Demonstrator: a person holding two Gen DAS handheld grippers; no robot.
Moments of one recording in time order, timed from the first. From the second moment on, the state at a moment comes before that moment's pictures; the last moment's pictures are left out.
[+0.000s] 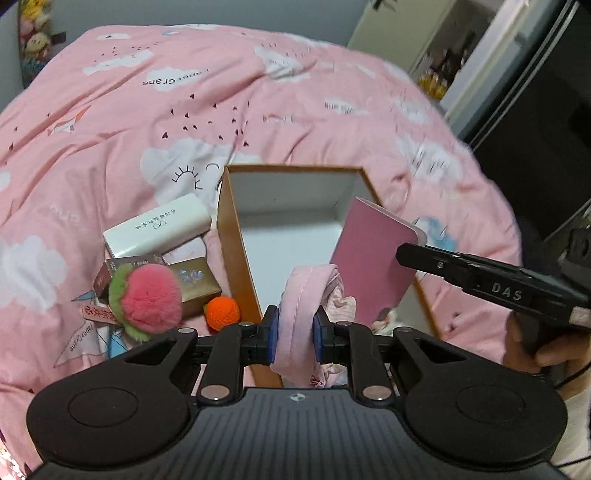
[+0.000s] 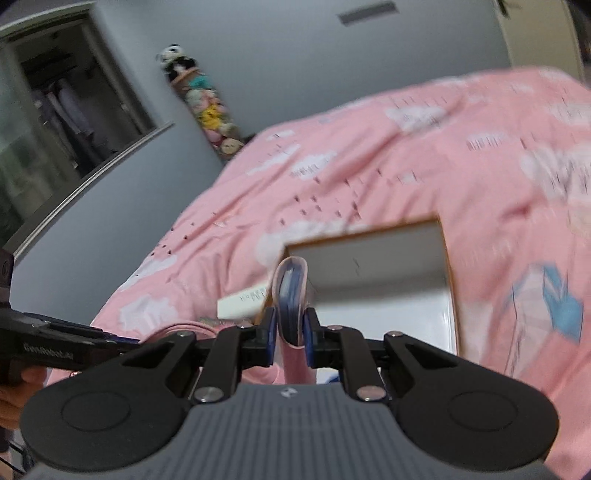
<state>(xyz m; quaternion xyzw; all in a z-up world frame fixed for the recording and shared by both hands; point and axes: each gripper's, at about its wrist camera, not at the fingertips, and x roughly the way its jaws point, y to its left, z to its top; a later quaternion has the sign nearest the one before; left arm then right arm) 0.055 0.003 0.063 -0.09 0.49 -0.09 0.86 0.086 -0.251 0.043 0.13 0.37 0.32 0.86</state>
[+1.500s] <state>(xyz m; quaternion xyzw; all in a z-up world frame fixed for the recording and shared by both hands) 0.067 -0.022 -0.019 -0.13 0.59 -0.08 0.79 0.073 -0.227 -0.028 -0.01 0.52 0.43 0.73</state>
